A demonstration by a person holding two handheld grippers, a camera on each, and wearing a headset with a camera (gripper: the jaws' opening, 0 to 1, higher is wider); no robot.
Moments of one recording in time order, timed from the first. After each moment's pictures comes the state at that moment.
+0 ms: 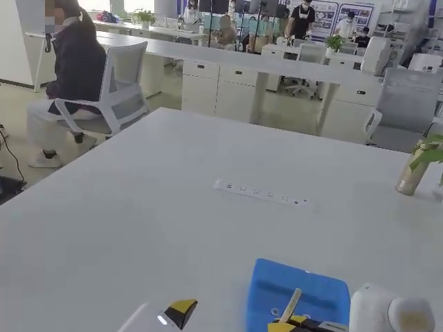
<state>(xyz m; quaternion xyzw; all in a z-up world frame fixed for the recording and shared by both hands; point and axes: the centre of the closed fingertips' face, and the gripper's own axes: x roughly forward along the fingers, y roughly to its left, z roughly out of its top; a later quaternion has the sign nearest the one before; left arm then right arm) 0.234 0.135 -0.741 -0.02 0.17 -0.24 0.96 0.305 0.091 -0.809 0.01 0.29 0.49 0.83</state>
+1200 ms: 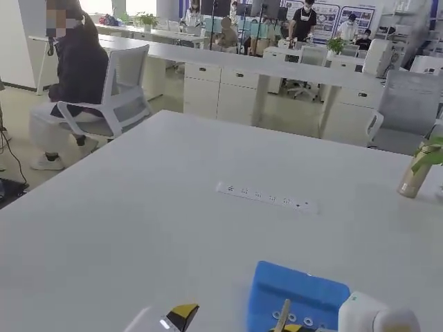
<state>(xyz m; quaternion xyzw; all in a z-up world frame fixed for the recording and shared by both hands) 0.234 0.135 -0.742 -0.02 0.17 -0.24 0.96 0.298 0.097 -0.819 -0.04 0.28 0.50 0.82</state>
